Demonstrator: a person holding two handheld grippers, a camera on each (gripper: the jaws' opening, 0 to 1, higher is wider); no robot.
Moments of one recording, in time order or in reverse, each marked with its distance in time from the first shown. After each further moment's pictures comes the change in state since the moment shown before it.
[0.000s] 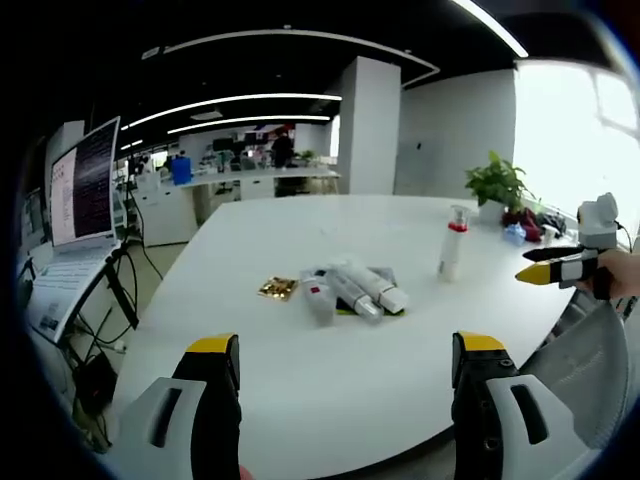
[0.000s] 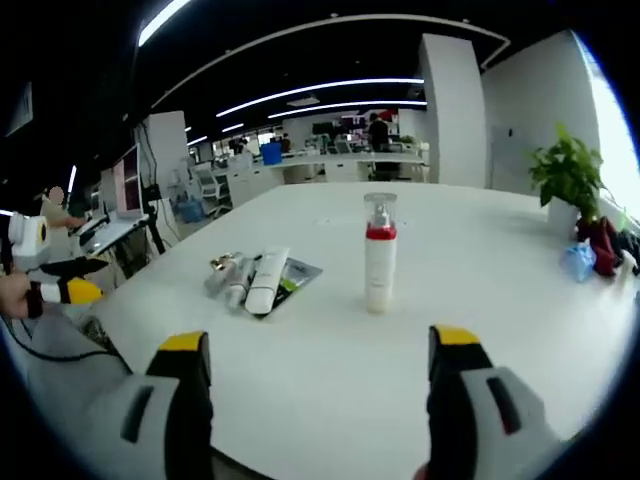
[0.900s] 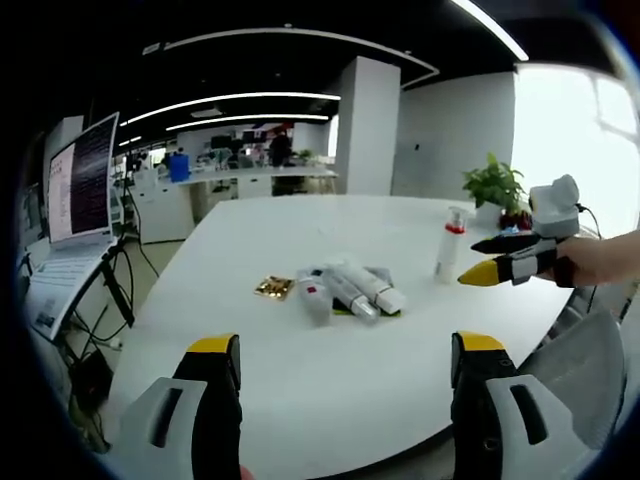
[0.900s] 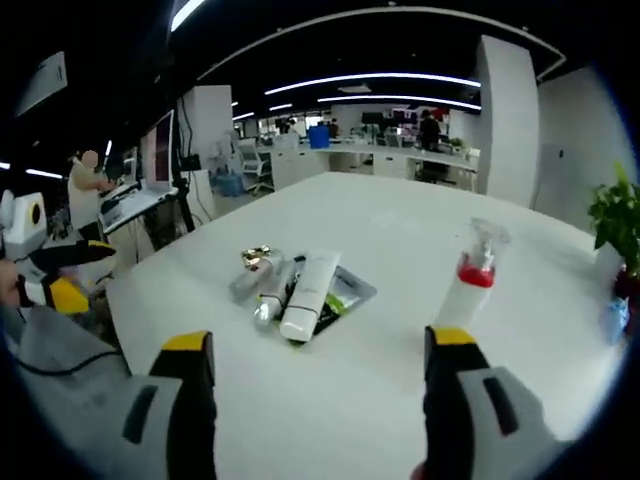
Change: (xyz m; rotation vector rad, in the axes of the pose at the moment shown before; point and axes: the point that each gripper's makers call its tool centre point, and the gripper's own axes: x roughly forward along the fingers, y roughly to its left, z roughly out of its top) left arm 0.001 -0.001 -0.001 -0.018 0.003 -0.014; right arm 0.077 0.055 0.022 -0.143 0.056 0.172
